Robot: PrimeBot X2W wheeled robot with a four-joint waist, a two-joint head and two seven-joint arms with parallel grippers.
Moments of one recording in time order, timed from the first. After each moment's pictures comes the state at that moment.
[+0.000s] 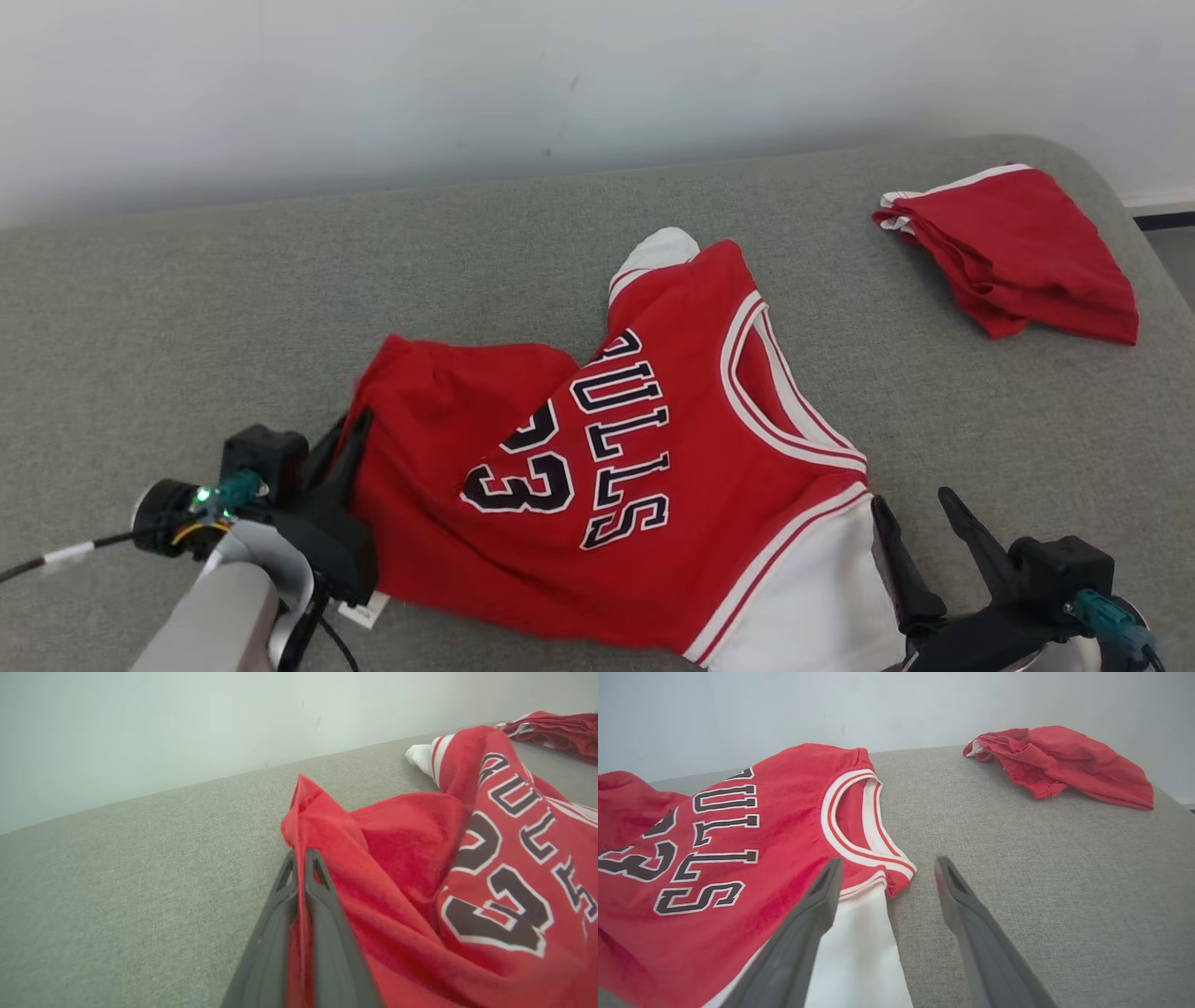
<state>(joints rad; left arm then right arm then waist) -0.54 0.31 -0.49 0.73 -0.45 -0.13 -0.21 0.02 -0.17 0.04 0.09 0.24 0.13 0.01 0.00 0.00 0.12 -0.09</state>
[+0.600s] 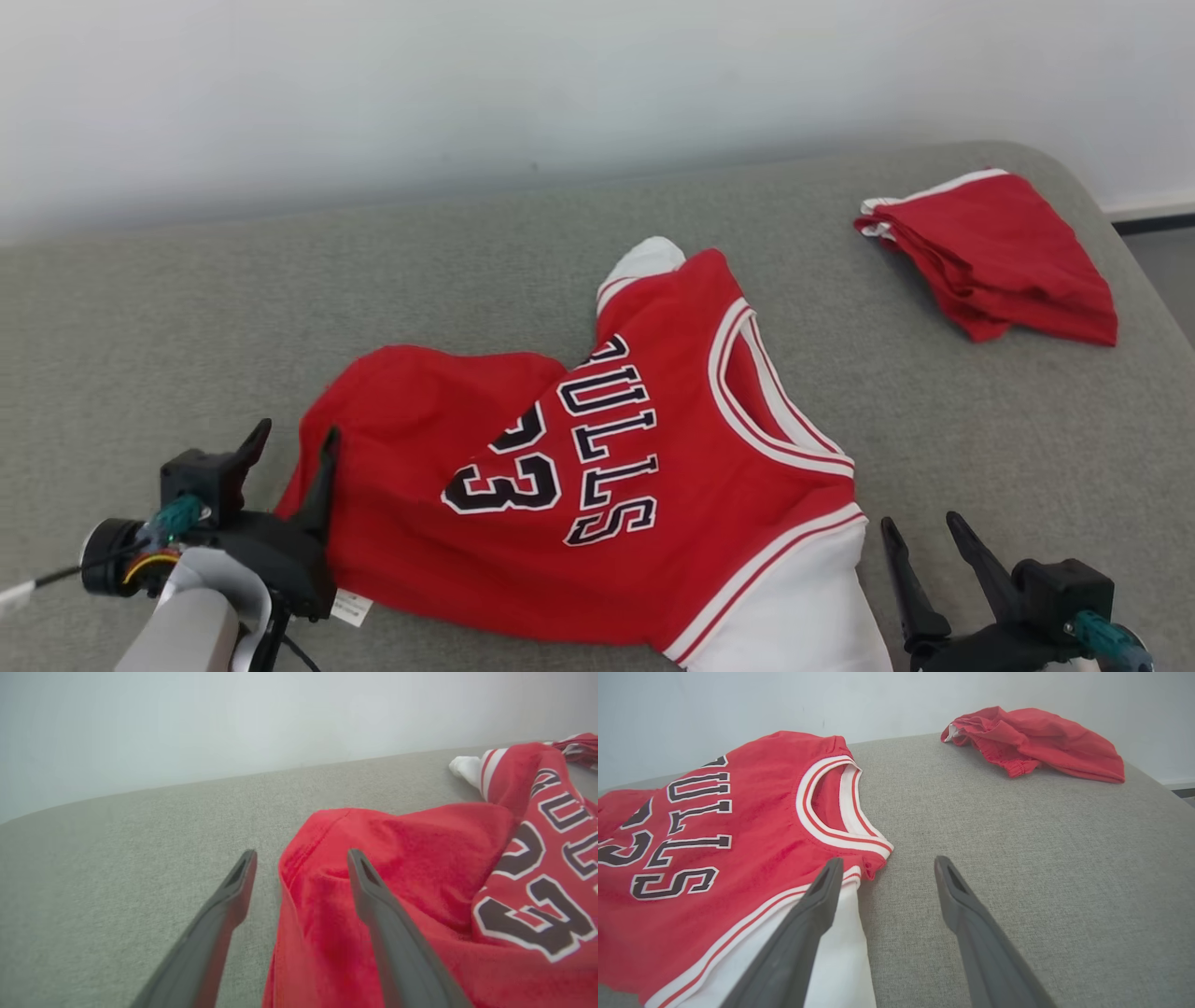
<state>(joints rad) -0.54 0.33 -0.43 0.81 -0.50 -0.11 -0.26 0.01 -0.16 0.03 0.18 0.24 0.13 -0.05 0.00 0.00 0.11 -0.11</state>
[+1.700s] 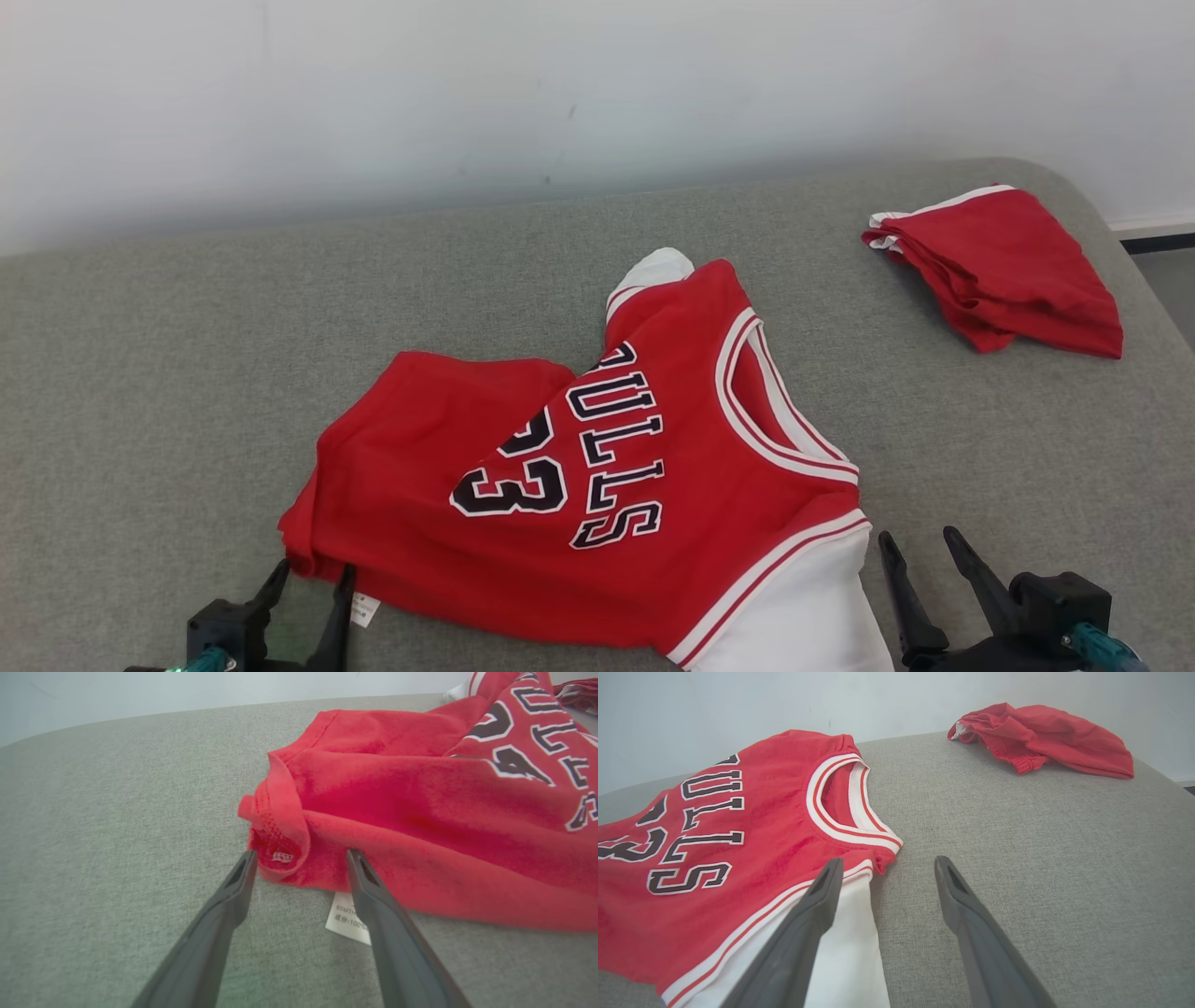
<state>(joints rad) -0.21 0.28 -0.26 0.61 -0.35 -0.11 -0.26 0.03 -0.15 0.04 0.19 0.26 0.13 -0.05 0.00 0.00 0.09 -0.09</state>
